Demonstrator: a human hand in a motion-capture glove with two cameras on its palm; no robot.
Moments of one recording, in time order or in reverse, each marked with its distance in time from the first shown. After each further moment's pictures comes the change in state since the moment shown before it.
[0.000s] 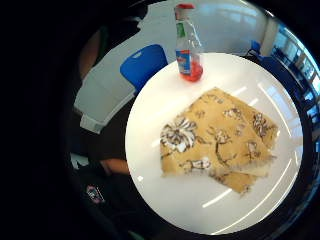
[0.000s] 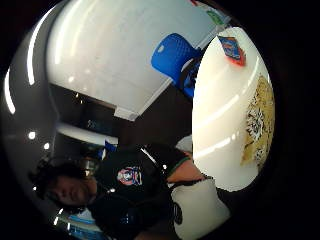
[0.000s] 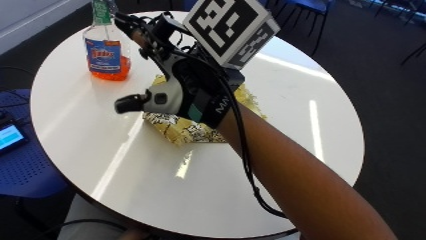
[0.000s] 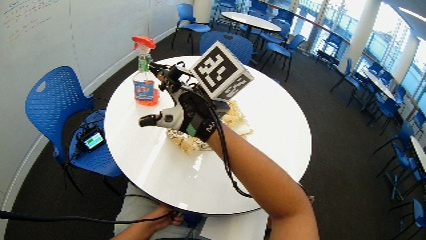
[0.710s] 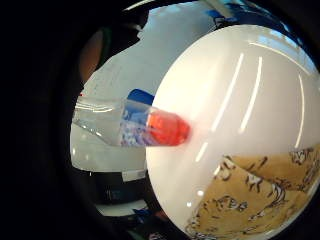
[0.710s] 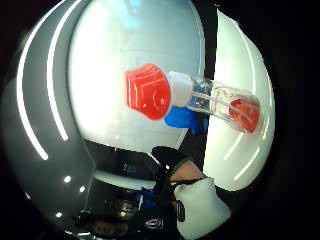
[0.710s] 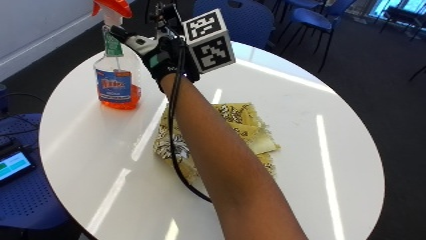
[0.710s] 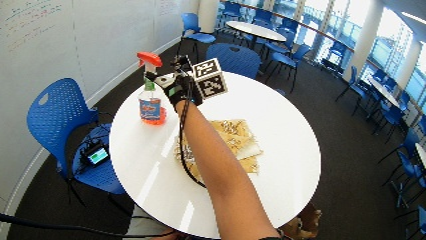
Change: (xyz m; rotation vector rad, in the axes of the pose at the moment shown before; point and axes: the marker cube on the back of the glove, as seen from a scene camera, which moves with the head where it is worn) arm 0.112 -0.112 0.051 0.264 -0.379 0.515
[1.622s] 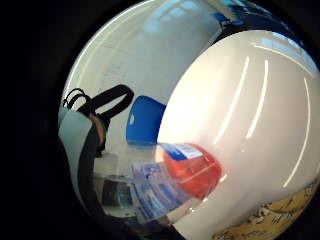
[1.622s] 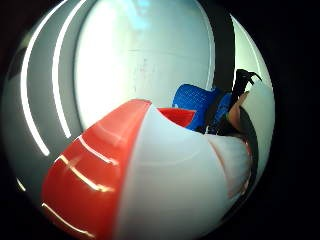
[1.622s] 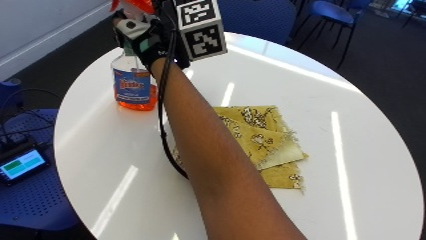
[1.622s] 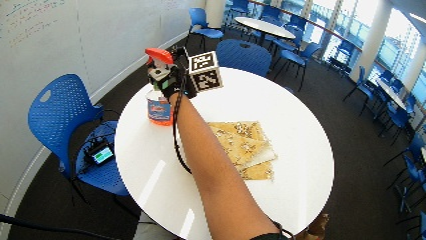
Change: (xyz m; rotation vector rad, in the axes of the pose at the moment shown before) arm -0.028 -0.025 0.008 0.047 -0.095 -0.028
